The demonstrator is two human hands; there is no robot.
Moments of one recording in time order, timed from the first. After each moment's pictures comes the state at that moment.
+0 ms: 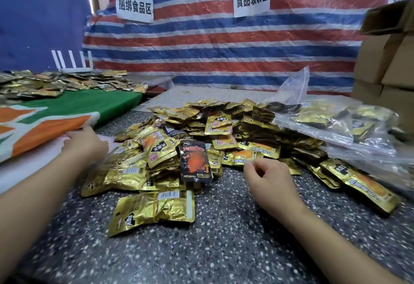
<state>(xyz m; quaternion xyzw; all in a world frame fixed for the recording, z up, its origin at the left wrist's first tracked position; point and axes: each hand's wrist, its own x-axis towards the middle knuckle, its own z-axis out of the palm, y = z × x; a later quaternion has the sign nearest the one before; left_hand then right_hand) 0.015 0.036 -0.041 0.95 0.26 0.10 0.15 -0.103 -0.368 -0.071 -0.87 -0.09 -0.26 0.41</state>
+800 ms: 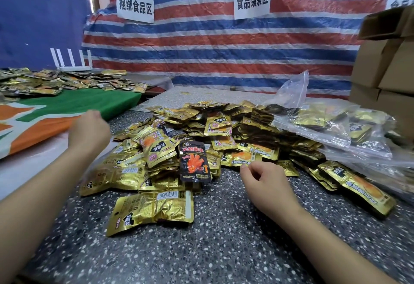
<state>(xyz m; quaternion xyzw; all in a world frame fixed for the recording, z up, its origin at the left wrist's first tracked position) -0.012 -0.002 -0.017 0.88 0.17 0.33 0.28 -0.107 -0.365 -0.068 -0.90 -0.07 -0.22 0.37</state>
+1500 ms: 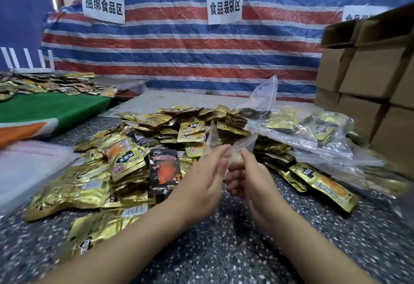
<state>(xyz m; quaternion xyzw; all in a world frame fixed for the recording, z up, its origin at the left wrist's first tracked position) -0.087 -0.239 -0.059 0.80 -0.35 0.17 0.45 -0.103 -0.372 -0.047 -0.64 0.06 -0.06 0.76</state>
